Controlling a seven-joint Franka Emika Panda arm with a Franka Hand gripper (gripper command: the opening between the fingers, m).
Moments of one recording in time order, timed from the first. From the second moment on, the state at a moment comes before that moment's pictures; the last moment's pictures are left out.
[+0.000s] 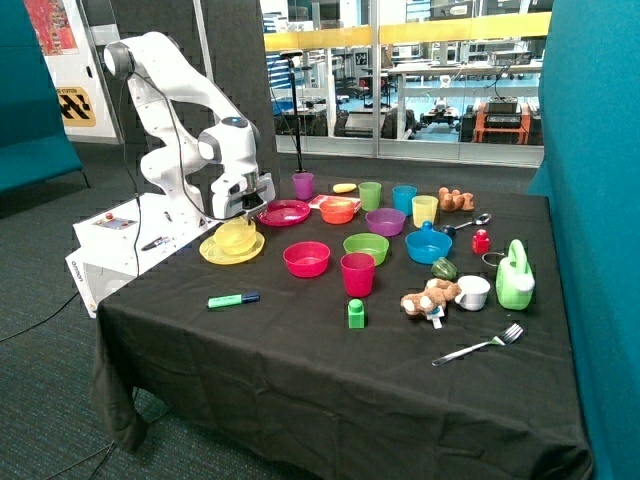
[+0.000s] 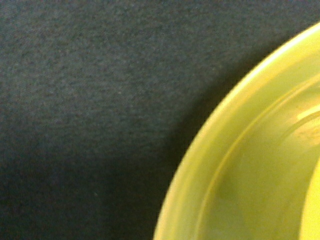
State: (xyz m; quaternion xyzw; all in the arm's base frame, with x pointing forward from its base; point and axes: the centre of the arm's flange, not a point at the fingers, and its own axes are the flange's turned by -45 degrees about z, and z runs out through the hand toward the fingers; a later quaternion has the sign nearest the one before) arm 0.378 -0.134 0.330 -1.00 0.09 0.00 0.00
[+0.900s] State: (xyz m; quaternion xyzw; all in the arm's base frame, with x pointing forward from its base) arm 0.351 -0.117 0.328 -0.99 0.14 0.00 0.00
